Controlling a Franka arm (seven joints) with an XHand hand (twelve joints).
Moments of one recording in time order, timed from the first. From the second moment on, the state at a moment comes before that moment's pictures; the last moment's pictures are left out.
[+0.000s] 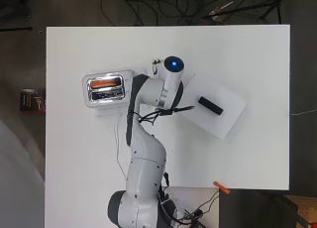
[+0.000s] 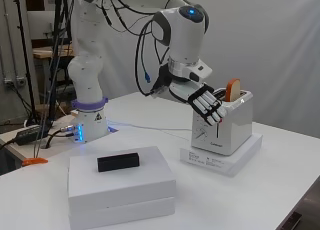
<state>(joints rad) 0.72 0.22 -0.85 -1.89 0.27 1.71 -1.17</state>
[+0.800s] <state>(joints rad) 0.42 0.49 -0.58 -1.76 0.42 1.70 -1.22</state>
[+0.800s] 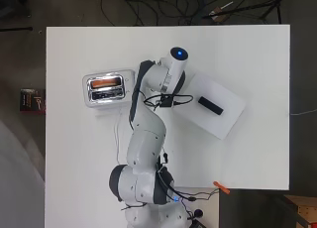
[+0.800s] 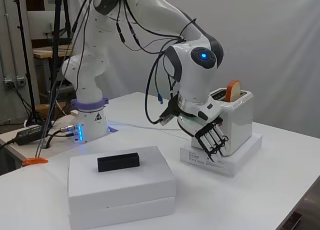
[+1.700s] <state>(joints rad) 0.31 0.21 -0.40 -1.83 0.24 1.73 -1.19</state>
